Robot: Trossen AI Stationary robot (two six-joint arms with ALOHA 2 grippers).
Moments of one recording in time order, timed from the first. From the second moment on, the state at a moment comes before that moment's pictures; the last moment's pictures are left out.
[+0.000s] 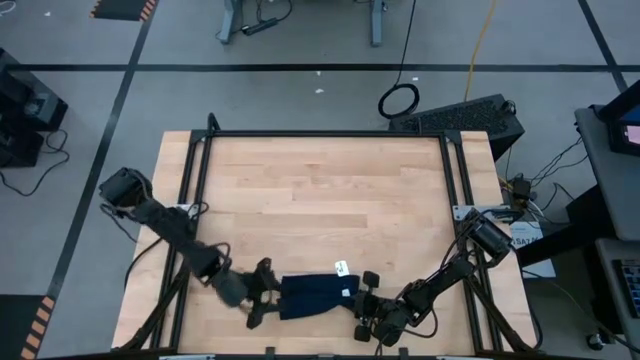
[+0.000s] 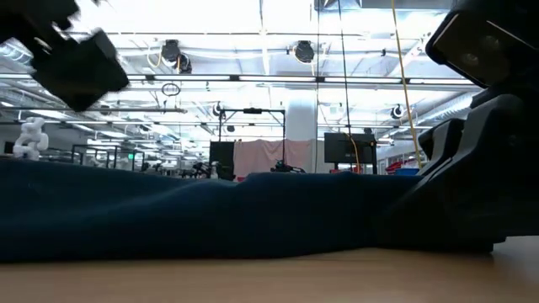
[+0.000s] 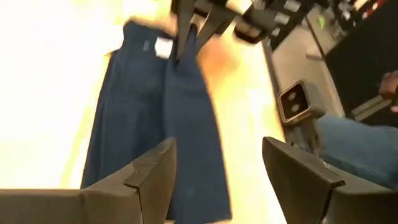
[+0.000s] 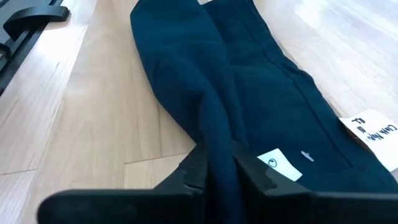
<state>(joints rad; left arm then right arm) -0.68 1.53 0.68 0.26 -0.28 -0.68 0.77 2.11 0.96 0.33 0.76 0.70</state>
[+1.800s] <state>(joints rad) -0.71 1.87 0.88 0.15 -0.05 -0.84 0.67 2.04 0.96 0.43 0.24 1.09</state>
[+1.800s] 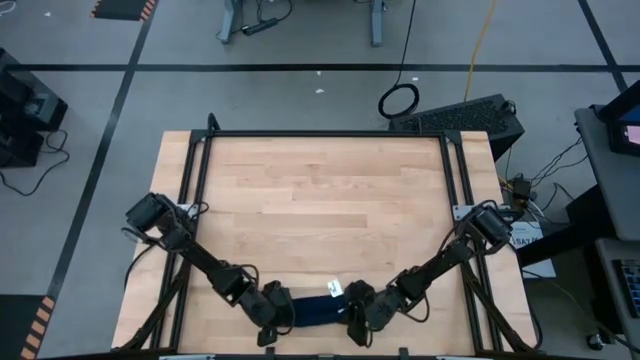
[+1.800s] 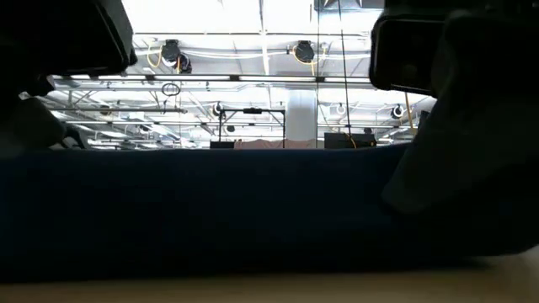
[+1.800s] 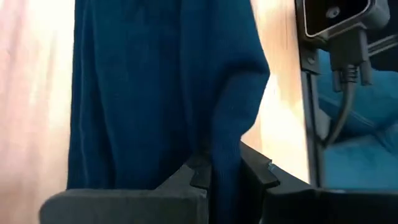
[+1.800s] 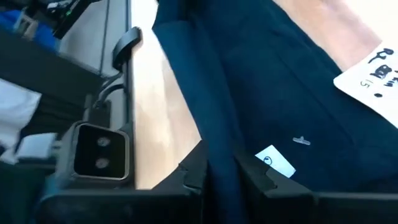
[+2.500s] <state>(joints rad) -0.66 1.86 0.87 0.17 0.12 -0.88 0.68 2.00 0.95 0.35 0.19 0.71</state>
